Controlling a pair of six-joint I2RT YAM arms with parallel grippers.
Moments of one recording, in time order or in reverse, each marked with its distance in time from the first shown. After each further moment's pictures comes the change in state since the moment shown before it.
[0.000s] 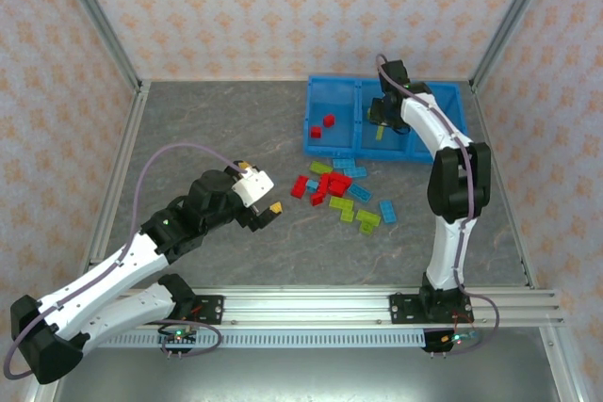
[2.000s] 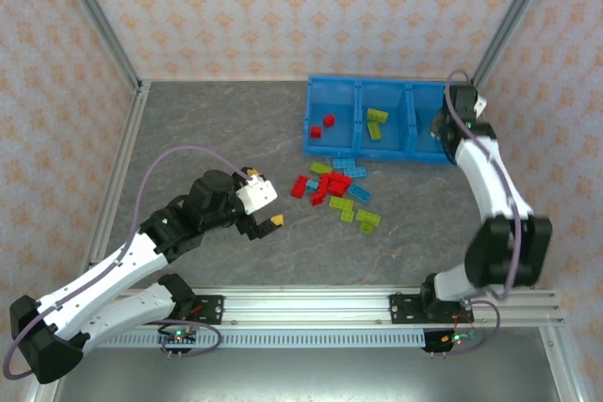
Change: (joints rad) left arm 0.000 0.004 0.019 -0.074 0.147 0.070; right arm -0.251 -0.465 -0.456 0.221 0.161 0.152
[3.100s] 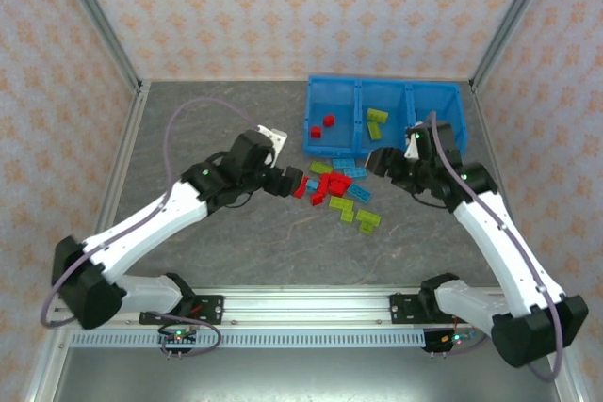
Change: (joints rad) left arm 0.018 0.472 0.381 -0.136 -0.175 -0.676; right arm 0.395 -0.527 -0.240 -0.256 -0.533 0.197
